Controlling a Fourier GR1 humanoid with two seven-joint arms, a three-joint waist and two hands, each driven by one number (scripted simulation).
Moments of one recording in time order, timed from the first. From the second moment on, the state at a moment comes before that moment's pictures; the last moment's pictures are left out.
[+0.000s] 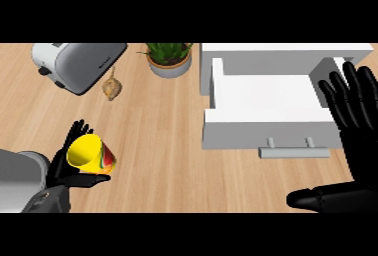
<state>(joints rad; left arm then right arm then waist) -0.35 0.27 0.28 -0.41 0.07 -0.39 -0.84 -0.12 -0.09 -0.07 -2.08 -0.18 0.13 0.19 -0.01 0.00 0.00</state>
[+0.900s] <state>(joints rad) -0.36 0.23 0.25 -0.45 0.11 -0.47 -0.88 -0.10 -0.07 -0.03 -2.10 -0.14 0.12 0.18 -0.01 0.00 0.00</state>
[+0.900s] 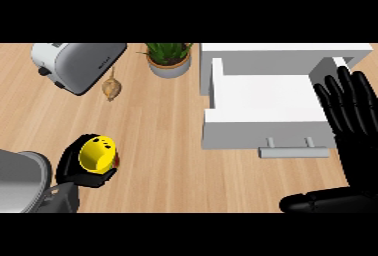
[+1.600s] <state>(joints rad) -0.33 0.12 0.28 -0.62 0.18 -0.27 -0.97 -0.07 -0.08 -0.05 -2.11 -0.15 0.13 0.19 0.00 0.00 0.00</state>
